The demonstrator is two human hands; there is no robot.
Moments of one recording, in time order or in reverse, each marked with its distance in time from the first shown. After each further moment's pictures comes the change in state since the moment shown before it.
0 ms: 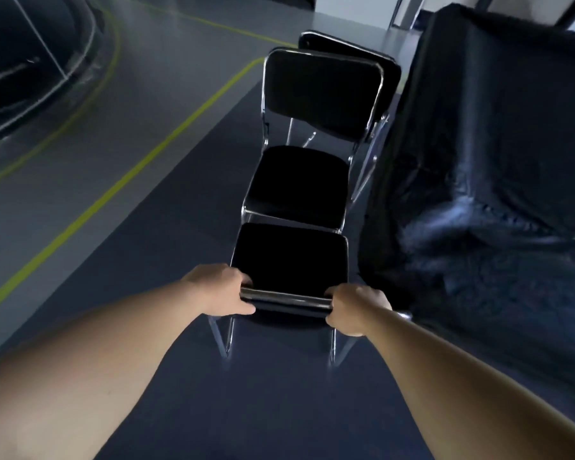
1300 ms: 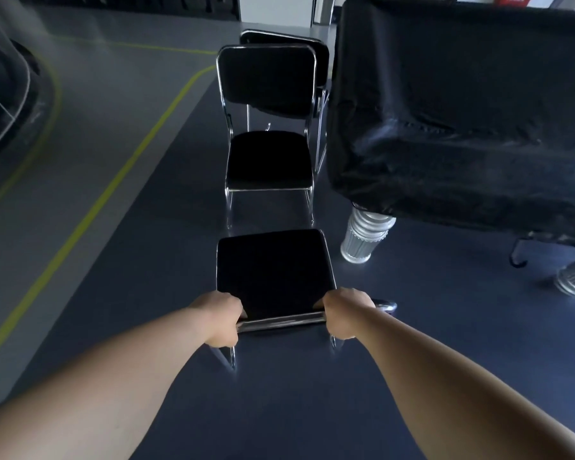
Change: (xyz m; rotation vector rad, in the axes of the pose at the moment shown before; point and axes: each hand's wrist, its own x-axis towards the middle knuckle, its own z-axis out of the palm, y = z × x) left_hand -0.209 0.007 0.134 0.300 -0.168 0.079; right_hand -0.196 -0.092 0.168 0.140 0.027 0.079
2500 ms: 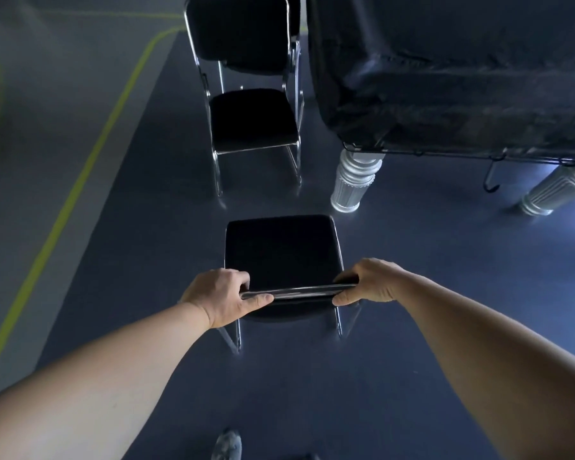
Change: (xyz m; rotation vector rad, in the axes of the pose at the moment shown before) left_hand -0.060 -0.051 0.104 -0.215 0.452 0.248; right_hand -0.095 -0.027 0.067 0.390 -0.094 0.002
